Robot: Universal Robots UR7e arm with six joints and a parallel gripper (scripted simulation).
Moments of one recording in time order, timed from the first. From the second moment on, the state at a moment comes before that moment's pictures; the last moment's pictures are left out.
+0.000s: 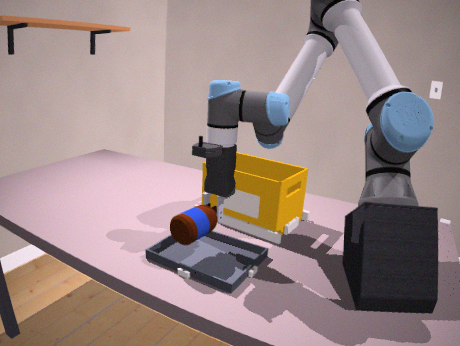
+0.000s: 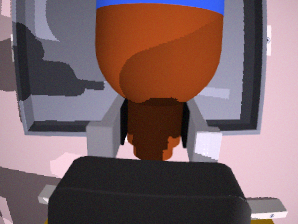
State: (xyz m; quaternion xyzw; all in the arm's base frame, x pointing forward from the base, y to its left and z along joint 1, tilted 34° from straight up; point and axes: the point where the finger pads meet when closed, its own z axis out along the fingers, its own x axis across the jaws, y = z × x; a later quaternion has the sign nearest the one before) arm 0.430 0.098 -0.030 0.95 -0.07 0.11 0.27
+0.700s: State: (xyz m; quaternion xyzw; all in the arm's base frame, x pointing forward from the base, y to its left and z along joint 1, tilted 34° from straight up) arm 0.424 0.116 -0.001 0.95 -0.07 0.11 0.27
